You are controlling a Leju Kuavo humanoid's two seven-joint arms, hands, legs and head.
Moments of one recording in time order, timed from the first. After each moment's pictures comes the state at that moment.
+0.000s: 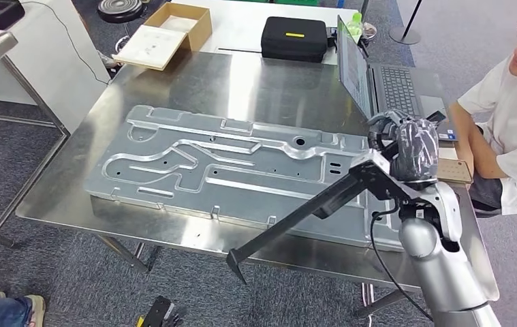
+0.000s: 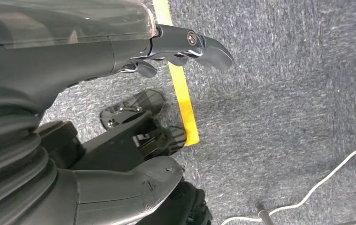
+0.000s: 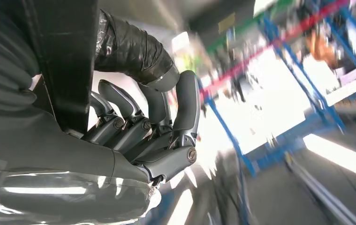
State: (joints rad) left arm -0.13 -0.08 -0.28 -0.32 0.03 -0.05 -0.42; right arm -0.41 -0.22 0.16 -1.64 0.63 -0.27 -0.04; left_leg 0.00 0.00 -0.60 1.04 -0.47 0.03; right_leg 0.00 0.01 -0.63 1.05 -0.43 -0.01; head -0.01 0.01
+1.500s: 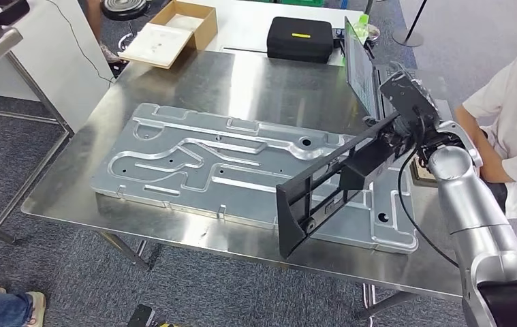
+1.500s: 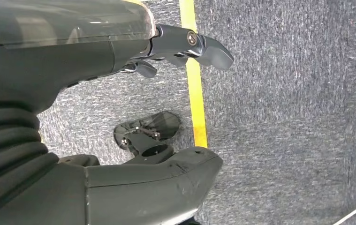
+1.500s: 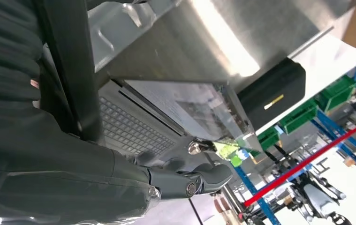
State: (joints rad) left arm -0.11 -0.05 -0.23 -0.29 0.05 -0.02 -0.44; right arm -0.83 -0.31 0.23 -1.13 0.26 0.05 0.08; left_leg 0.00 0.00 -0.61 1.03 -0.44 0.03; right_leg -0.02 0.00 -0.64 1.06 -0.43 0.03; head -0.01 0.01
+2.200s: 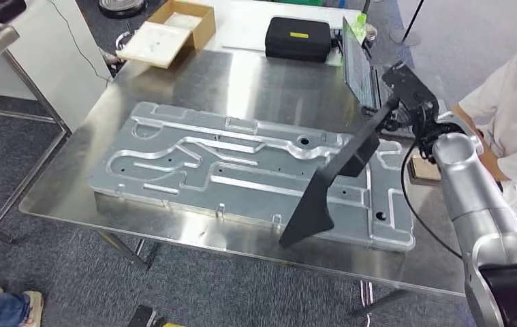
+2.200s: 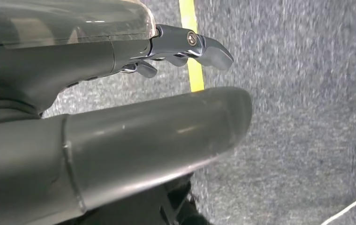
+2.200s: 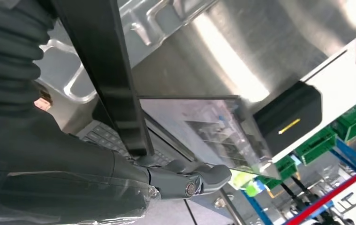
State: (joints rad) left arm -0.11 -0.05 -0.21 -0.29 0.04 -0.02 -0.44; right arm -0.93 -0.32 0.27 -0.99 0.16 0.14 0.12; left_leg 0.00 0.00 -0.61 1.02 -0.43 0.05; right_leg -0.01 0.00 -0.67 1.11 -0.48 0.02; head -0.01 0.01
